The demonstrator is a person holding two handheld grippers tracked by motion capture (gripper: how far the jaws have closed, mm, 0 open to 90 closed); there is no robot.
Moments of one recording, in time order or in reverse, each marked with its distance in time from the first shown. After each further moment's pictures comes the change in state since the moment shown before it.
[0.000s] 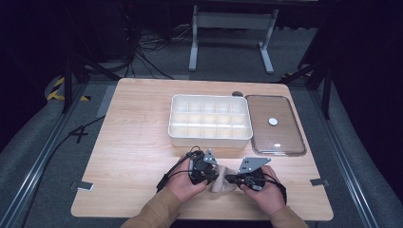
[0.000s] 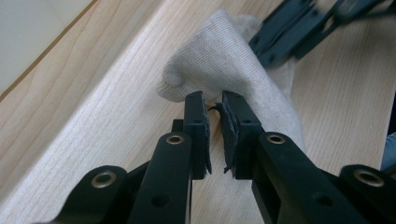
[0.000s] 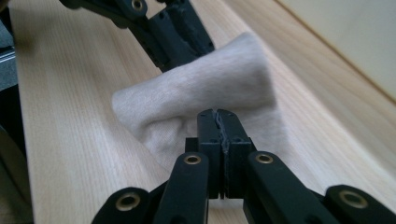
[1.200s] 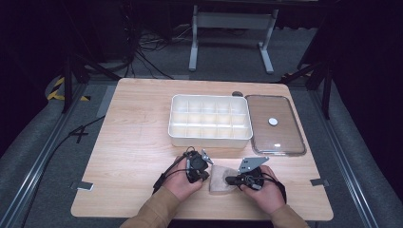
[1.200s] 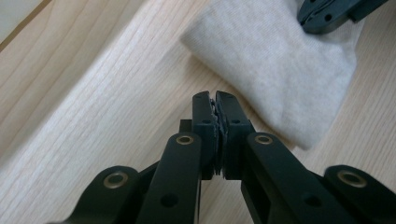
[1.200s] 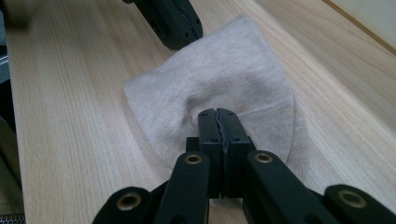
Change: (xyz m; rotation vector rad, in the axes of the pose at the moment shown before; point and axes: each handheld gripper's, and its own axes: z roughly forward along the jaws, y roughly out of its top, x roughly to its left) left arm 0.012 -0.009 0.009 0.115 0.054 -0.072; right arm -0.006 -0.010 0.013 0.037 0.041 0.040
